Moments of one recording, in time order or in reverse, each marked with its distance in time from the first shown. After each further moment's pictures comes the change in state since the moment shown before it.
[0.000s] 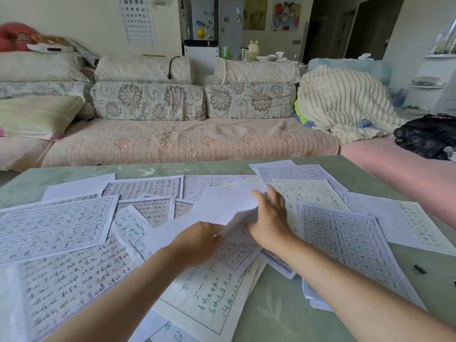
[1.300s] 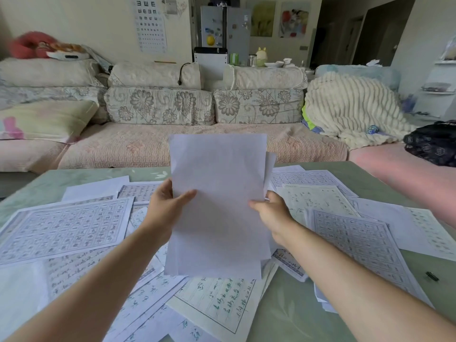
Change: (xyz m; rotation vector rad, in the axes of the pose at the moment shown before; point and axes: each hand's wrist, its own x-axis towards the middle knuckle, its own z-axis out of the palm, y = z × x) left_hand -0.017 -0.036 -0.073 -1.261 0.576 -0.257; right_hand 0.011 -0.048 -0.020 0.878 -0.060 0.382
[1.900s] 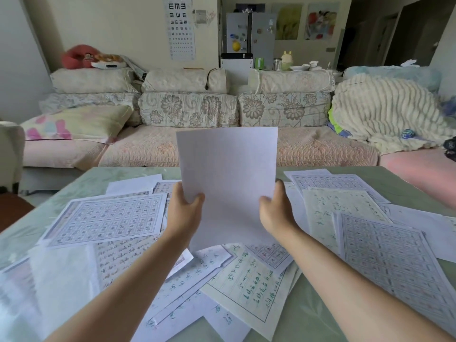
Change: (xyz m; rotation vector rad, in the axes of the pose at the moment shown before) left_hand -0.027 0.002 -0.032 0.354 0.277 0.173; right_hand -0.039 -0.026 0.054 -0.204 0.037 -0.250
